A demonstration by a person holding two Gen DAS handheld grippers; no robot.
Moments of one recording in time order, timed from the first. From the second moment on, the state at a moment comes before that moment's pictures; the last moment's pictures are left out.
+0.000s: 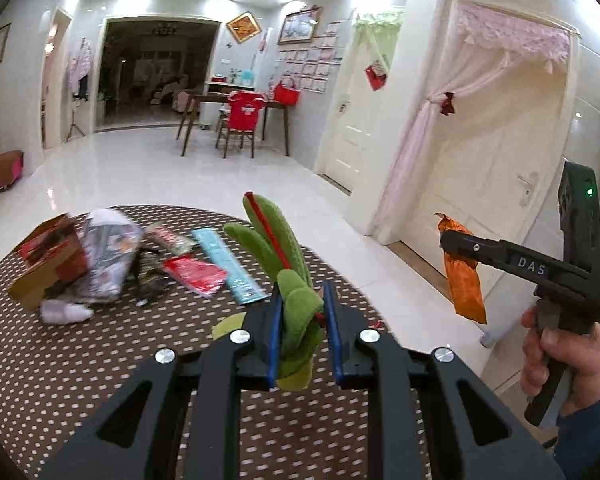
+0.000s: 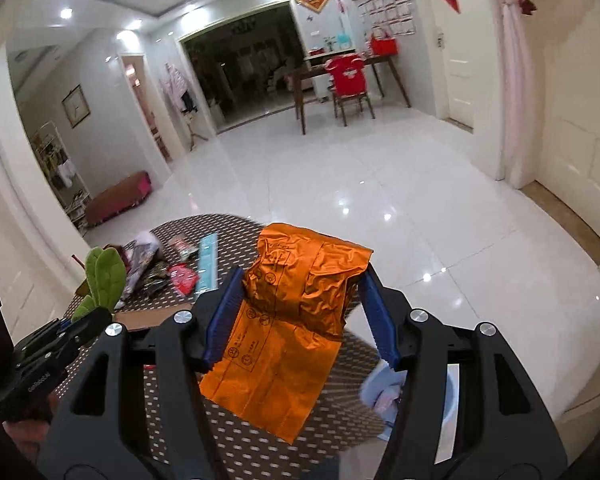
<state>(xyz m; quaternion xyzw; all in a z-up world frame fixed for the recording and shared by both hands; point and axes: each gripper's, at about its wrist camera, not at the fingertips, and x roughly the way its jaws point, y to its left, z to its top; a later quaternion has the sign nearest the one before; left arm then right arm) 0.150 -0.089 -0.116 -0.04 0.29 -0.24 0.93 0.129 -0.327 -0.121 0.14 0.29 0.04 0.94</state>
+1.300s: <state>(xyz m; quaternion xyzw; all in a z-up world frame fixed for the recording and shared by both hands) 0.213 -0.331 -0.200 0.10 0.42 -0.36 0.83 0.112 -0.517 -0.227 0.29 0.35 -0.09 0.89</state>
